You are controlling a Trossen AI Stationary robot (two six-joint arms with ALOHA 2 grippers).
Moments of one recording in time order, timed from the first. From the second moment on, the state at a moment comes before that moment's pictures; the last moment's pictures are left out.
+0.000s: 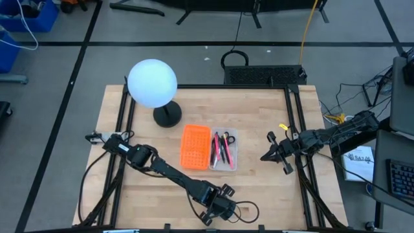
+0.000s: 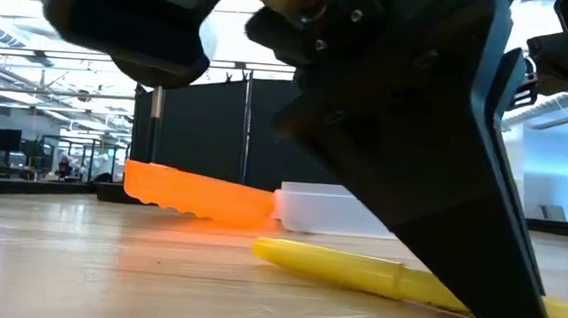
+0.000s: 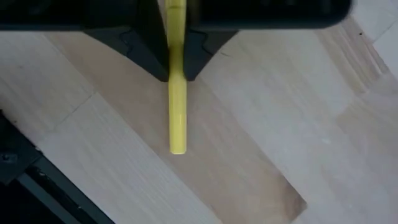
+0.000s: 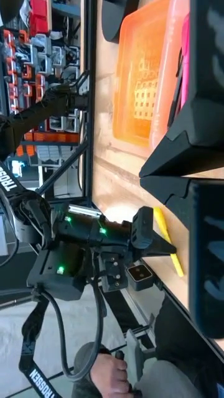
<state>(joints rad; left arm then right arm) -0.47 2.49 2.07 -0.67 0.03 0.26 0.33 0.32 0.03 0.26 -0.03 0.10</state>
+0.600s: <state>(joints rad) -0.46 2.47 2.20 -0.99 -0.02 0.34 0.33 0.33 0.03 0.27 -0.03 0.09</state>
